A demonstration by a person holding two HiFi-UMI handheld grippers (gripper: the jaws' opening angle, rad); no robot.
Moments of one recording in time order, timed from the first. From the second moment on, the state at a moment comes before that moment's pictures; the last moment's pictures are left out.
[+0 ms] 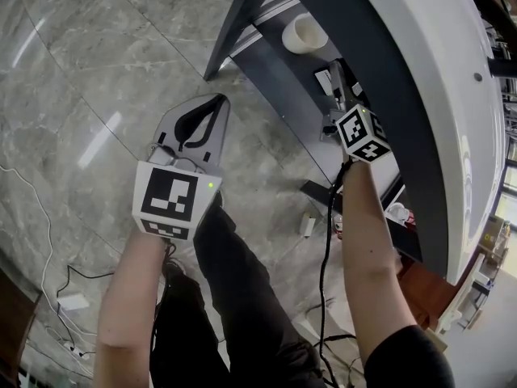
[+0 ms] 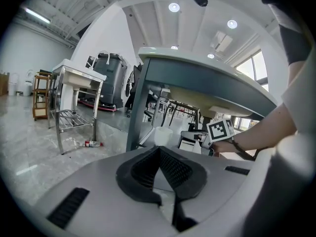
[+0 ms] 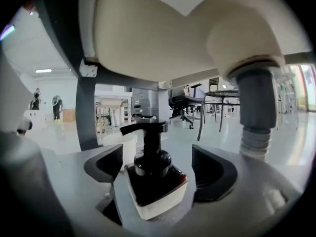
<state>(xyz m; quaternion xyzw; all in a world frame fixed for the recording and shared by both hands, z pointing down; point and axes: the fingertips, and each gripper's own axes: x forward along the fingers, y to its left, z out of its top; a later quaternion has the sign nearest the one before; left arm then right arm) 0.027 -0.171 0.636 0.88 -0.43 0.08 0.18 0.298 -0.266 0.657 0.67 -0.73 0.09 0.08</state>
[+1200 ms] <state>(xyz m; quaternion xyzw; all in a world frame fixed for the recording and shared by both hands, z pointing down) -0.063 0.003 0.430 0.89 -0.43 0.05 0.15 0.101 -0.015 0.458 0.64 -0.76 0.12 0.00</state>
